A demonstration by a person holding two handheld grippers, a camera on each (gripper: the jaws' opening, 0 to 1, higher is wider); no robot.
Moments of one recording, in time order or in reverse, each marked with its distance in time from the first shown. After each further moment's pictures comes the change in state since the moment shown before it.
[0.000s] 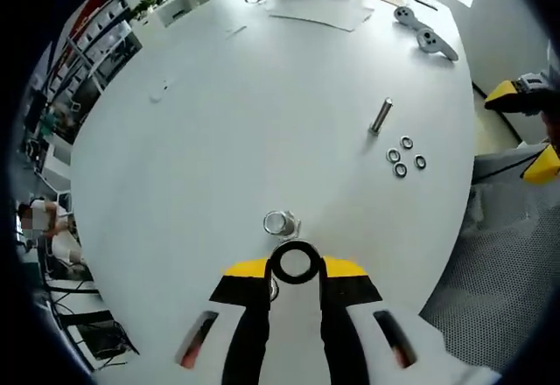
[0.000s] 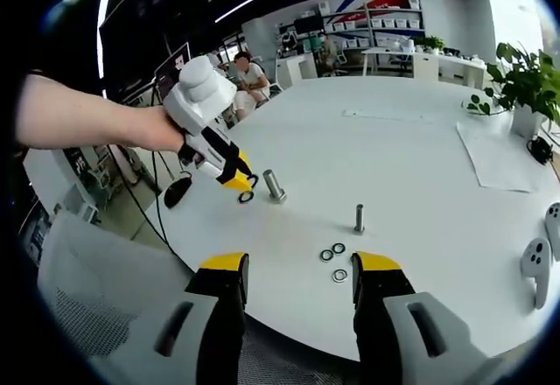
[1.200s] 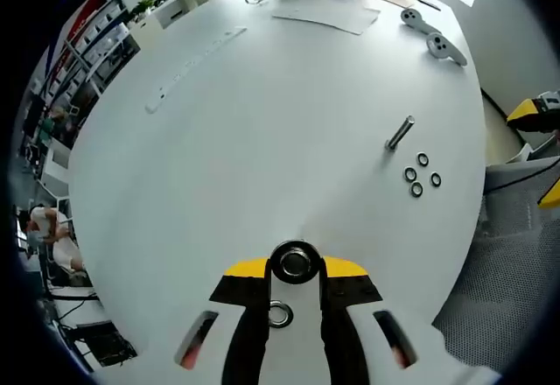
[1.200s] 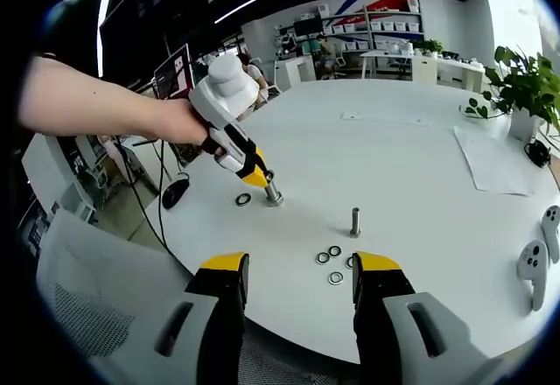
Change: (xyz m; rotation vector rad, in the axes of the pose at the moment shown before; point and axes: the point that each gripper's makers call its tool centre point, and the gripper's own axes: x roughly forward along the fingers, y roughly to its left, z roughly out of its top) left arm 0.023 0.009 0.019 0.051 0.044 -0.009; right arm -0.003 -0.003 0.003 -0.010 -0.012 -0.014
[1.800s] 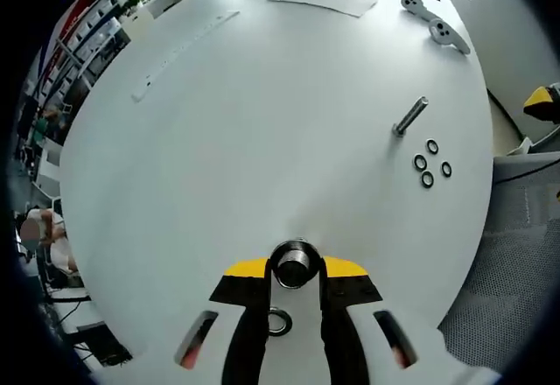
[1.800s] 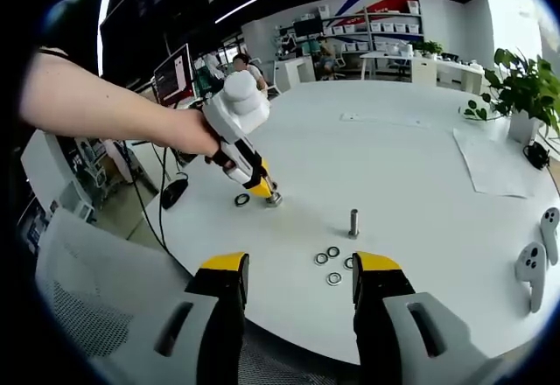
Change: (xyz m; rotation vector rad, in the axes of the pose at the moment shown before) left arm 0.028 -0.001 -0.008 0.002 0.045 -0.028; right arm 0.001 -0.001 0.001 -0.009 -0.001 -0.003
